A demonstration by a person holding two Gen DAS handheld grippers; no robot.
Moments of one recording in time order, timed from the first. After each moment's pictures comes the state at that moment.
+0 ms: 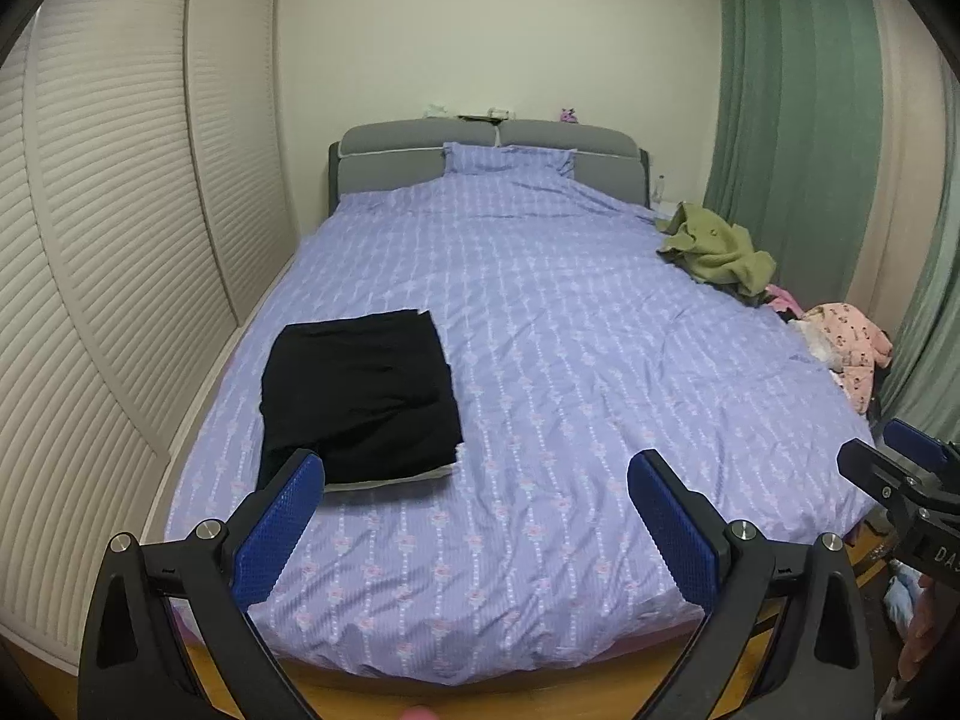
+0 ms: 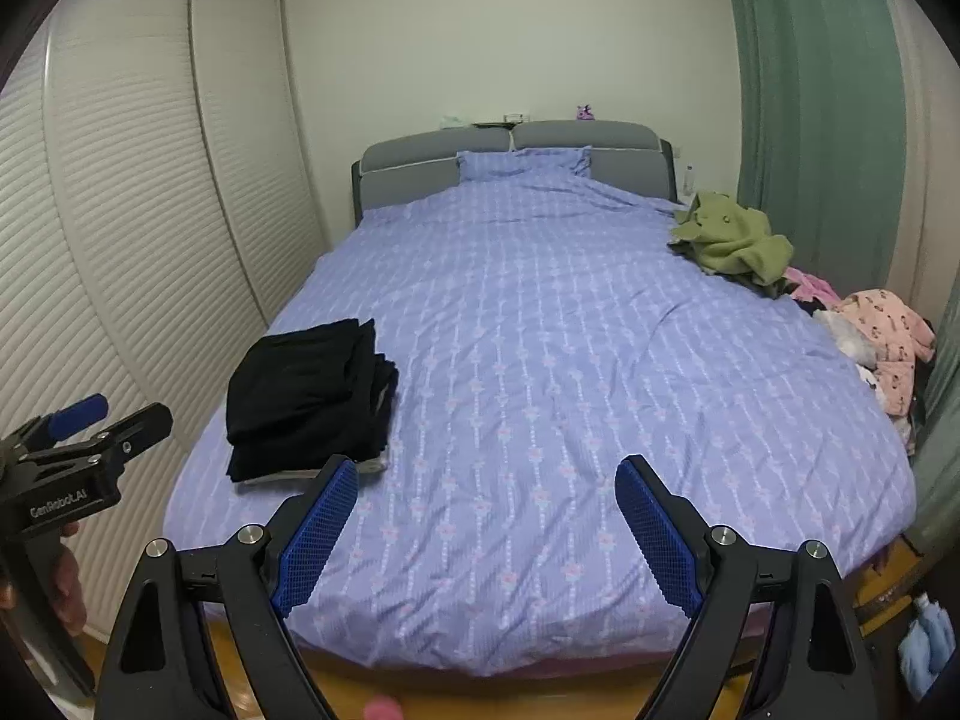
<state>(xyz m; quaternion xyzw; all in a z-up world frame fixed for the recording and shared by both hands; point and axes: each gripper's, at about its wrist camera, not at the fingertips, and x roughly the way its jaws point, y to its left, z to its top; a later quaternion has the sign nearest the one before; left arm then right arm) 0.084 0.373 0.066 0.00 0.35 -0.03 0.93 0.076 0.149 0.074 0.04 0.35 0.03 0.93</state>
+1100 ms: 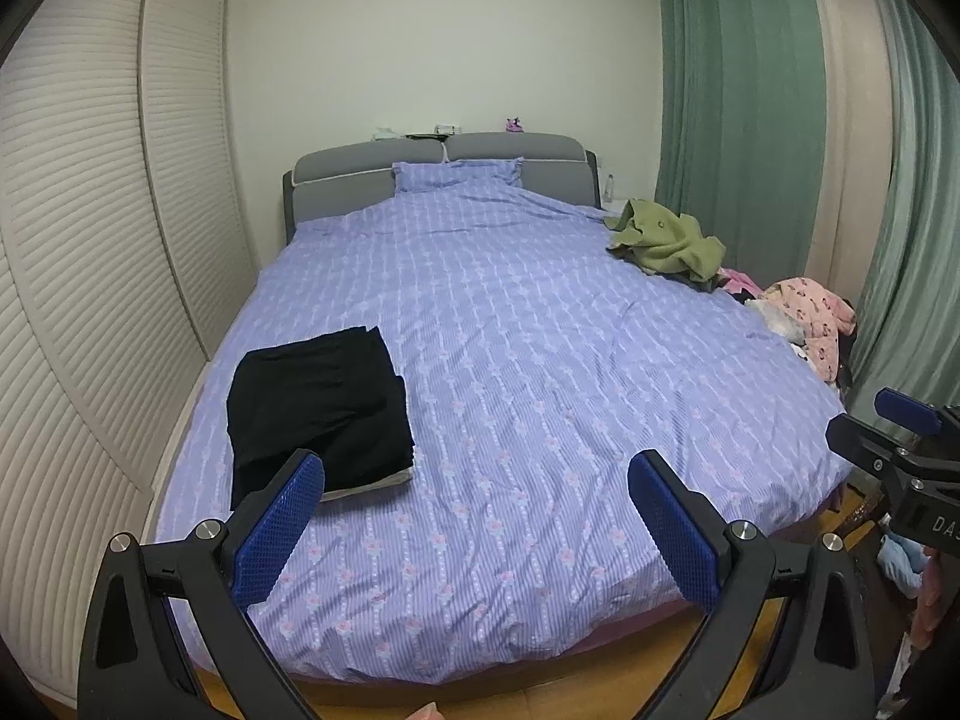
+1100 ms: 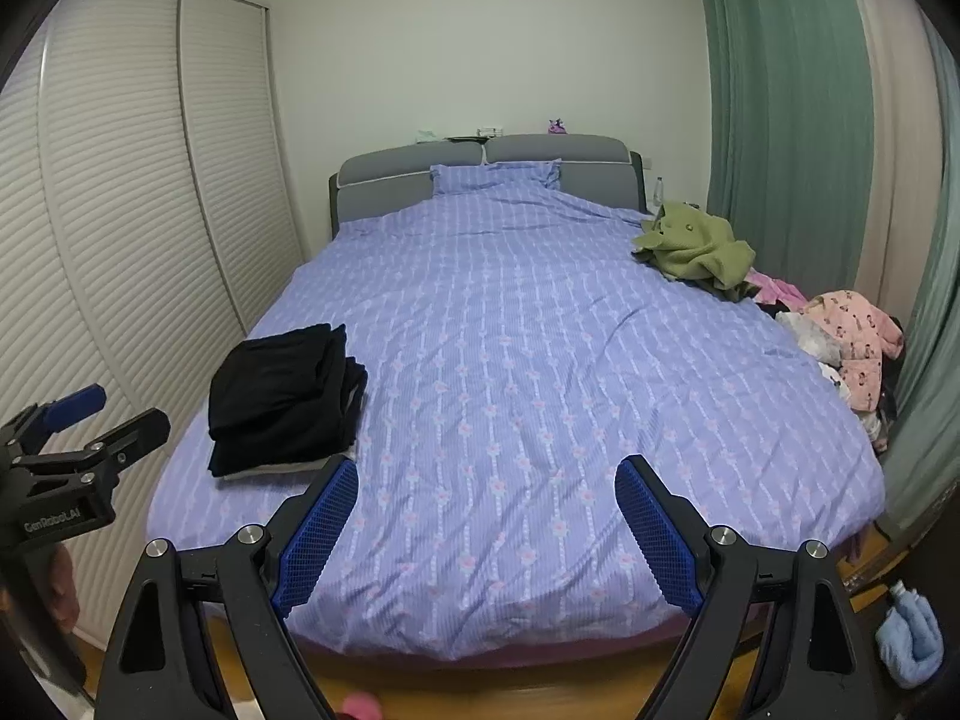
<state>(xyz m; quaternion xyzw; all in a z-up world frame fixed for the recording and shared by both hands) 0.046 0.335 0.078 0.03 0.33 -0.08 0.94 0.028 0.121 0.087 0.03 0.34 0.00 0.94</state>
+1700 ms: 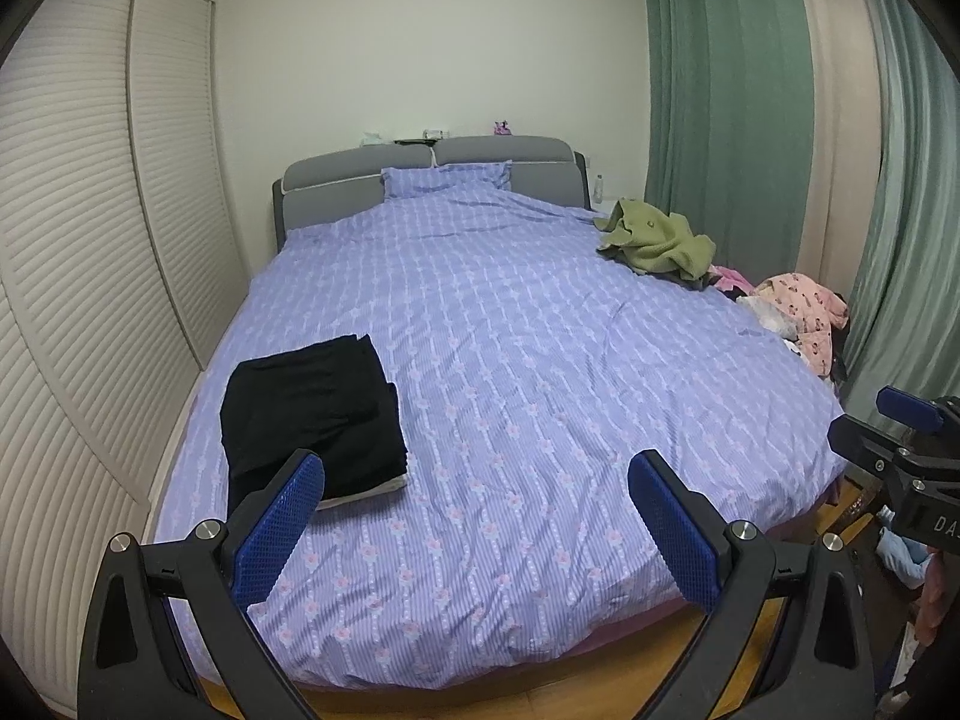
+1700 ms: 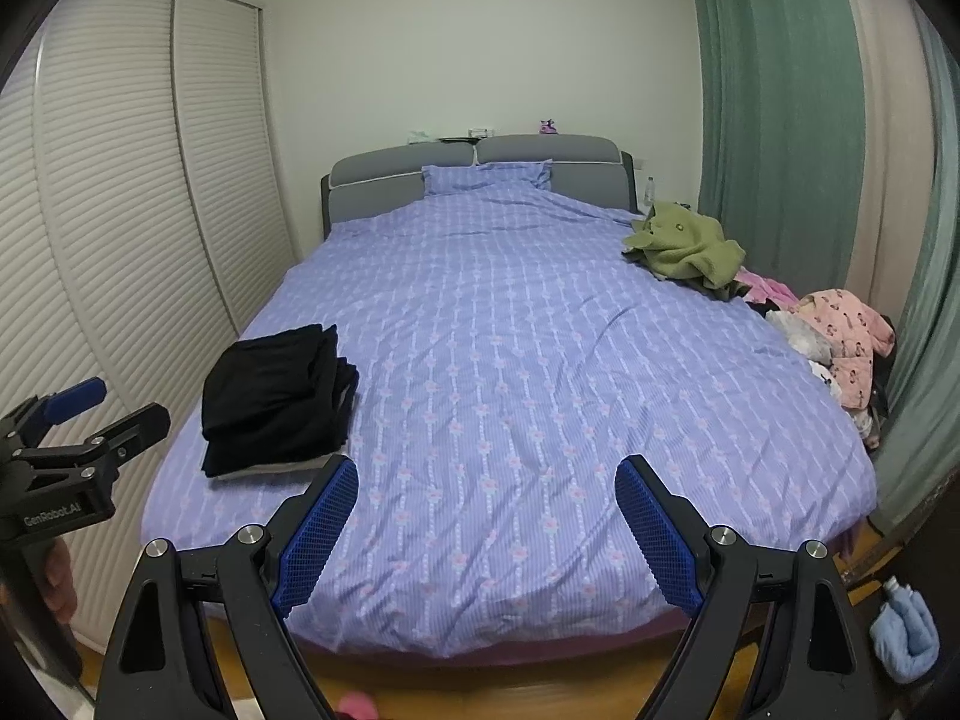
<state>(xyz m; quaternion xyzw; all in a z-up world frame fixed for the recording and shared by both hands) 0.043 0.327 0.083 0.04 0.33 -0.09 0.94 0.022 0.116 0.092 0.03 0.34 -0.01 0.94</state>
